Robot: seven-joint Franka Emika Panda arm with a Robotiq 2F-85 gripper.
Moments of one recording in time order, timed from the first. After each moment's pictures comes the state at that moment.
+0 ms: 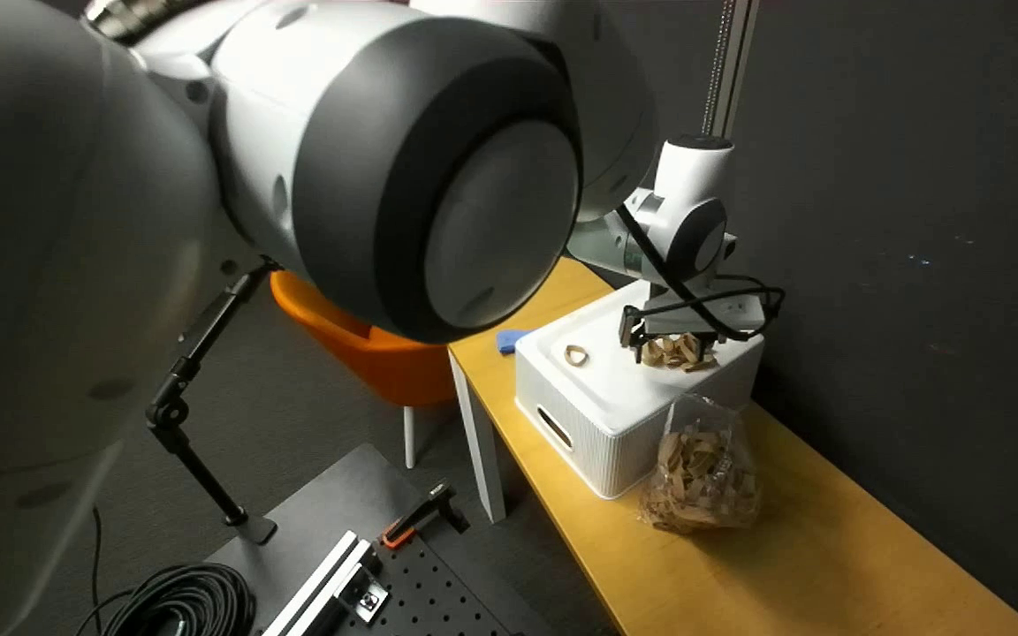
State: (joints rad) arm -0.03 0.84 0.10 -1.48 -0.14 2.38 -0.62
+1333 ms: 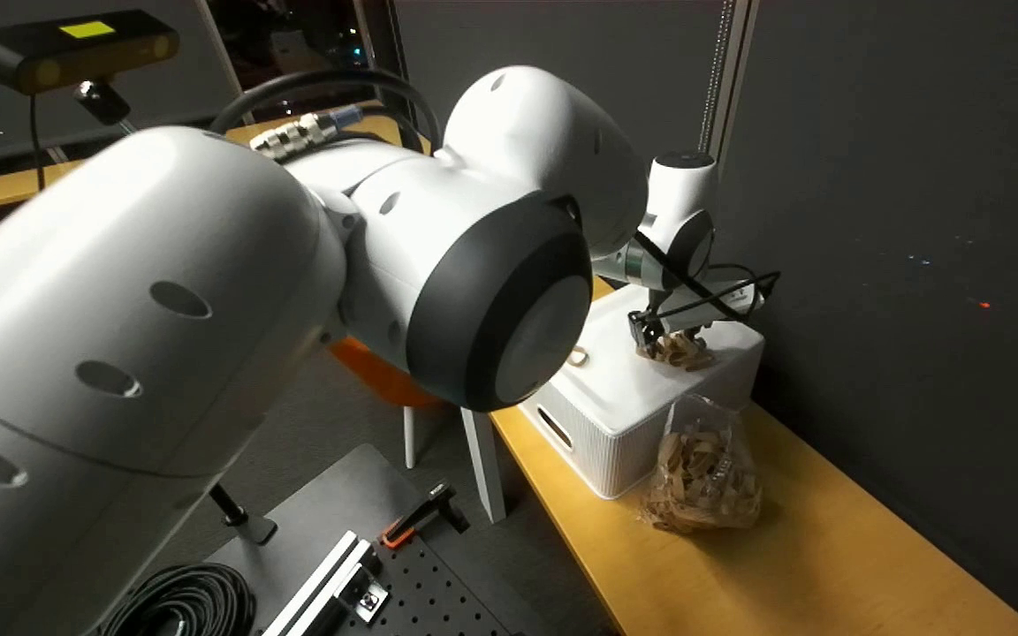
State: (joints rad) arm 0.02 1.08 0.11 -1.16 -0.19 2.37 -0.83
